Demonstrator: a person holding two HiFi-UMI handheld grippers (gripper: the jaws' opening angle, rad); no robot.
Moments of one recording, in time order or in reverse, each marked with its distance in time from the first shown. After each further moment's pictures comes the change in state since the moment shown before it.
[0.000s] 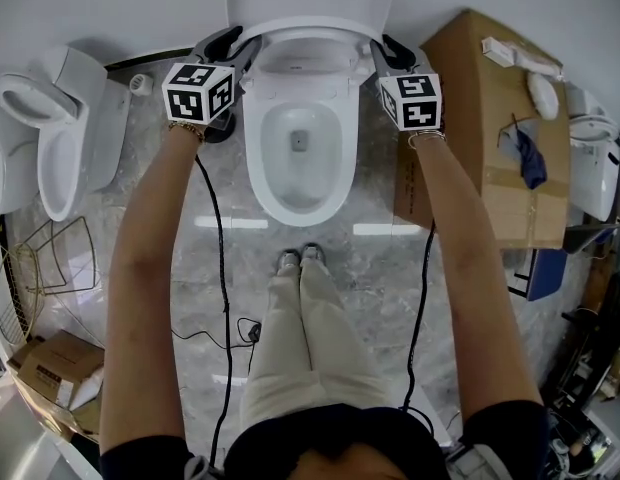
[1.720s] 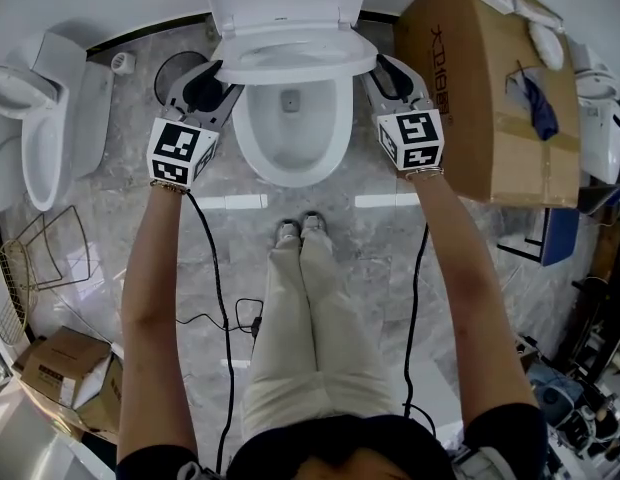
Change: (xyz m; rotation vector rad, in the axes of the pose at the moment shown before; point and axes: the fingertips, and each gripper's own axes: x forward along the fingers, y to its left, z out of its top) left arm -0.114 -0.102 -0.125 0.261 0.061 -0.083; right arm -0.122 0.099 -0.105 0.081 -0.050 0.044
